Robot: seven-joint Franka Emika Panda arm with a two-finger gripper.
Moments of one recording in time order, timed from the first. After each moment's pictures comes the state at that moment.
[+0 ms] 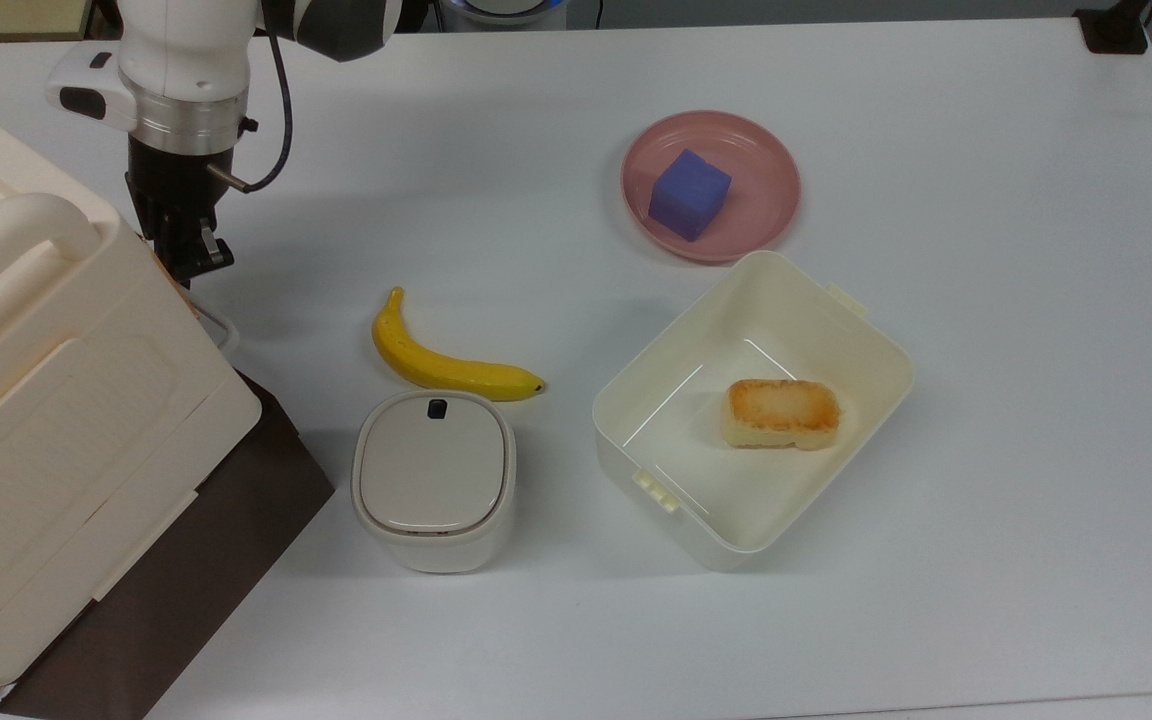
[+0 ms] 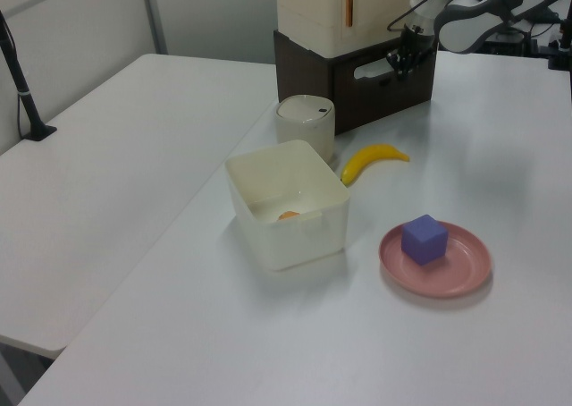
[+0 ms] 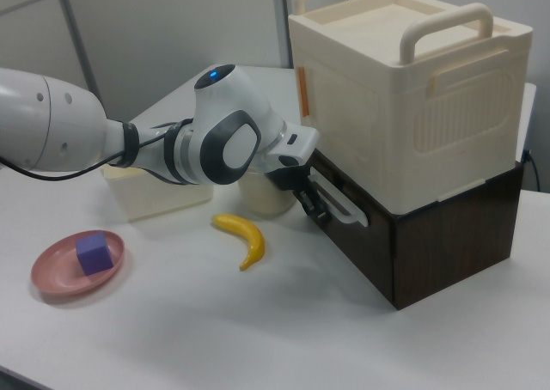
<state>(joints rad) -0.14 0.25 -0.19 -1.89 -0.30 2.54 0.74</state>
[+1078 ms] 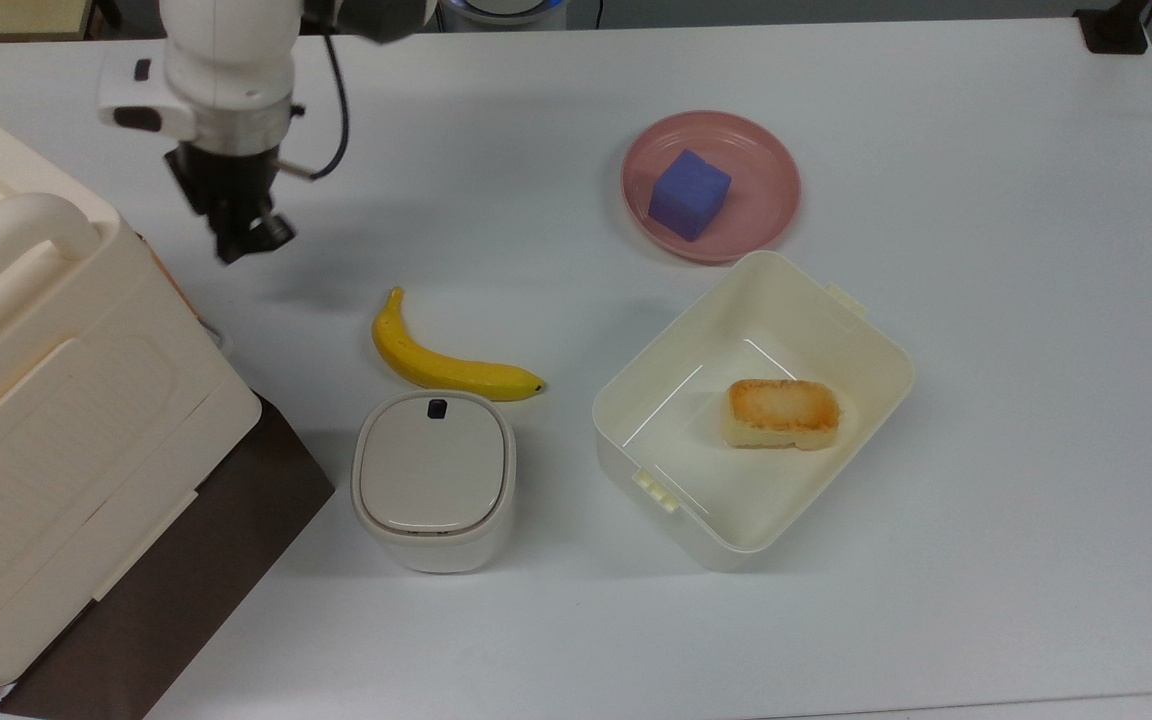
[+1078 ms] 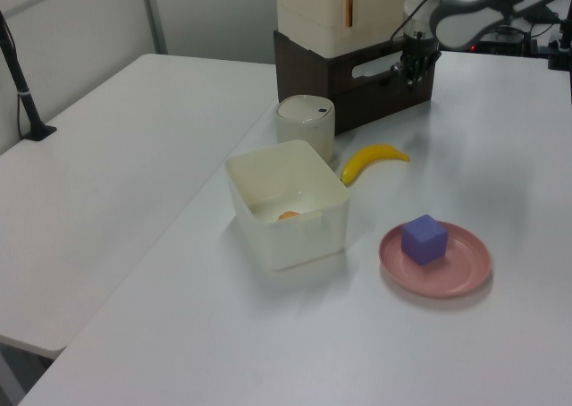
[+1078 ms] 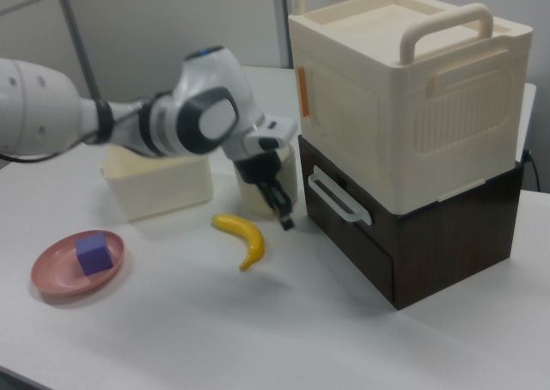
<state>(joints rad) -0.12 0.20 -0.13 -1.87 -0.29 2.22 0.55</state>
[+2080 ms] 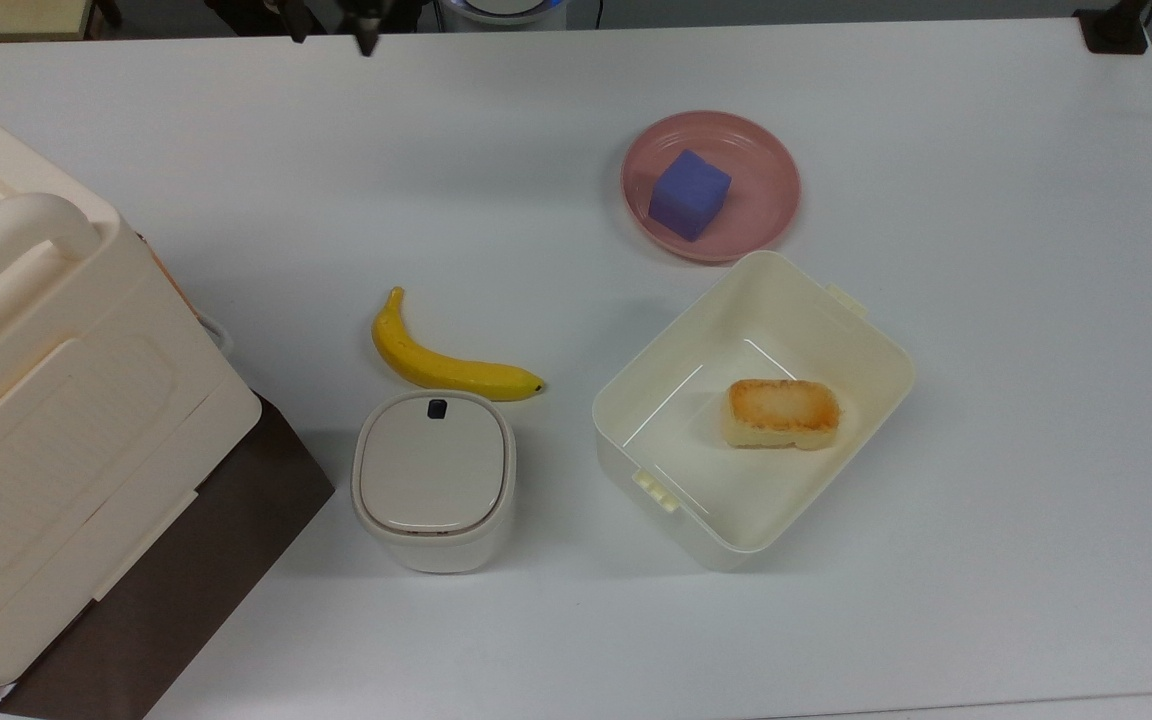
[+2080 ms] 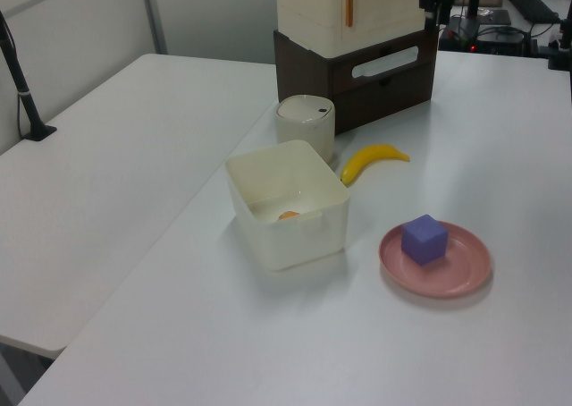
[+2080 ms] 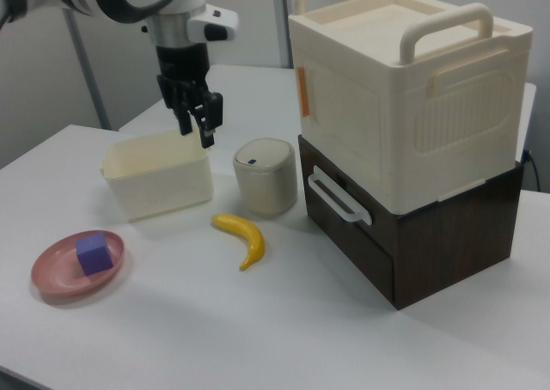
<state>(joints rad) -0.07 0.04 -0.11 -1.52 0.08 1.57 0.11</state>
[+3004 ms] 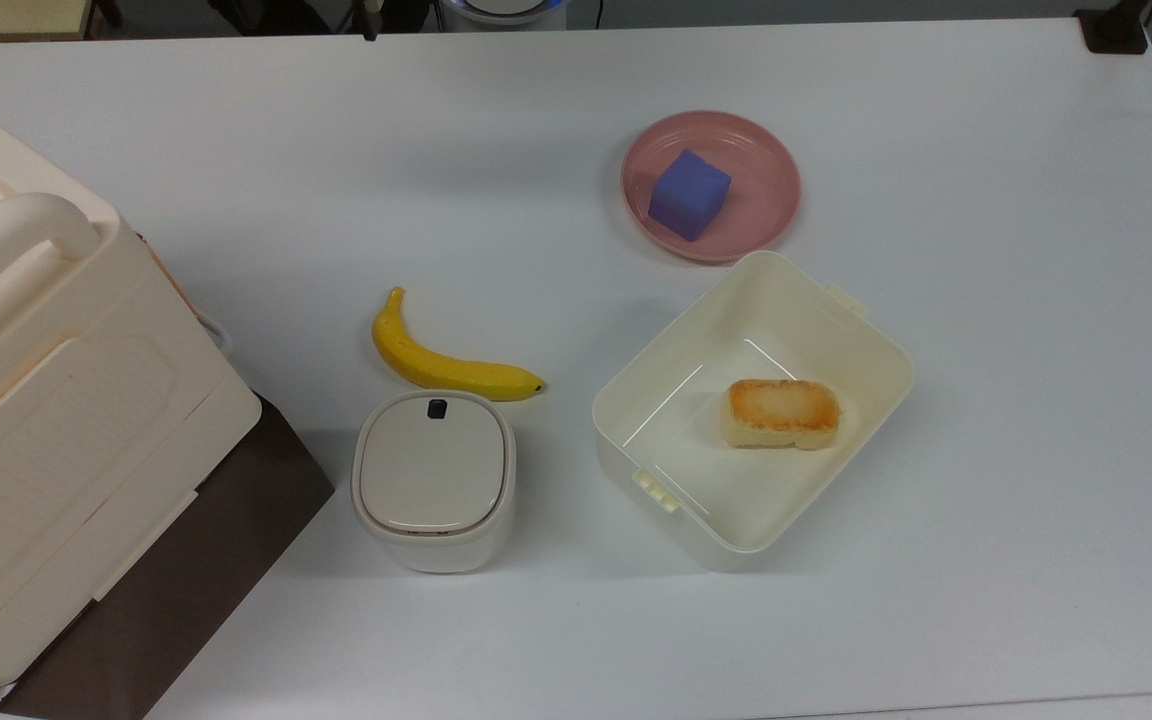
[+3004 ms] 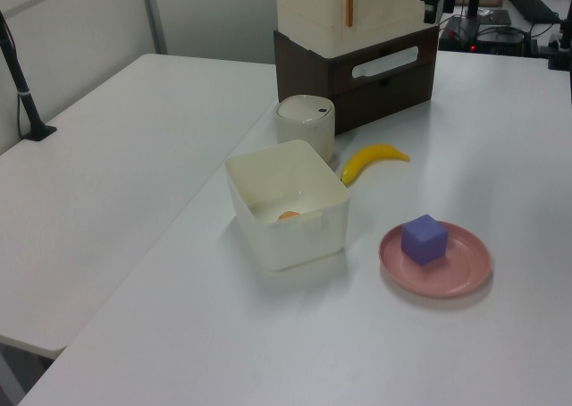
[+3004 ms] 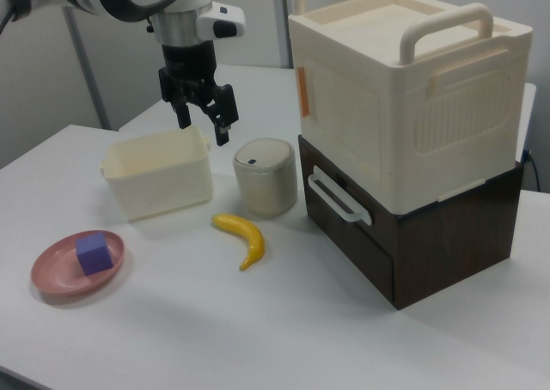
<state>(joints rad) 0.03 0.04 -0.25 -1.51 0.08 1.57 -0.01</state>
